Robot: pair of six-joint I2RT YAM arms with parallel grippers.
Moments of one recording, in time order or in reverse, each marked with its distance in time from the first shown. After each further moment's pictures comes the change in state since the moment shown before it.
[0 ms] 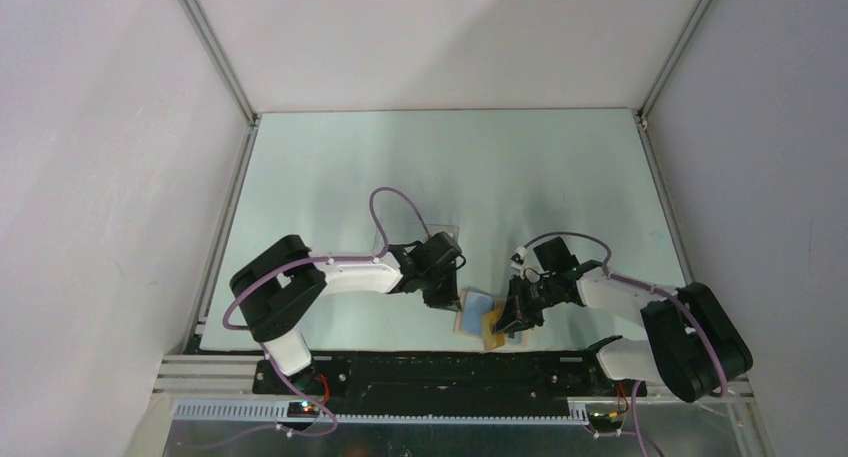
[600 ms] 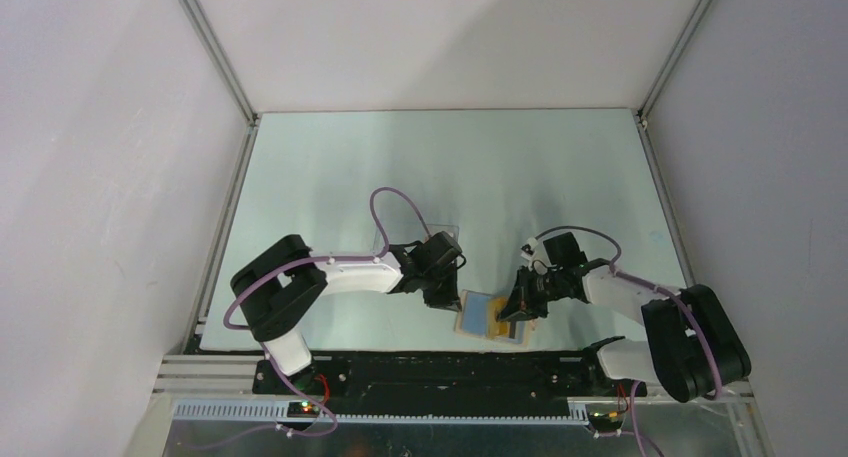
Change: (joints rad) left arm 0.001 0.005 0.001 0.006 0.008 0.000; right arm -0.086 0.038 0.000 0.063 0.039 -0.018
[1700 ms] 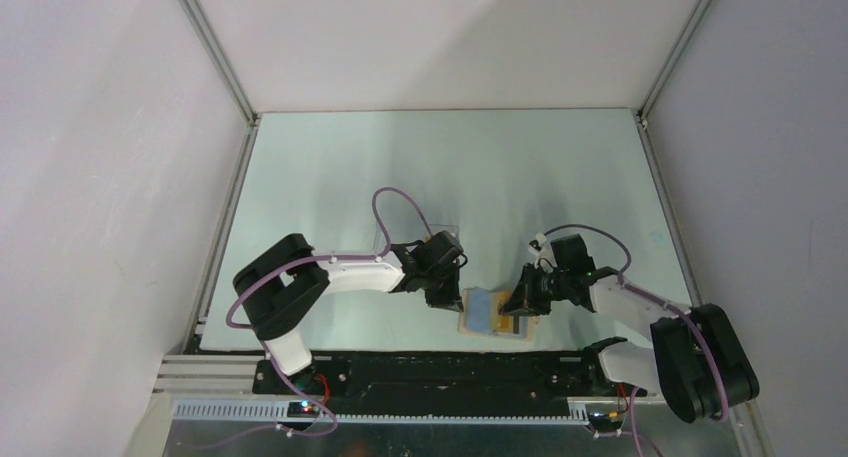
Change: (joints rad) left arm 0.000 0.012 0.012 0.003 0.021 0.000; right arm -0.035 -0.084 -0.053 0.092 0.059 0.011
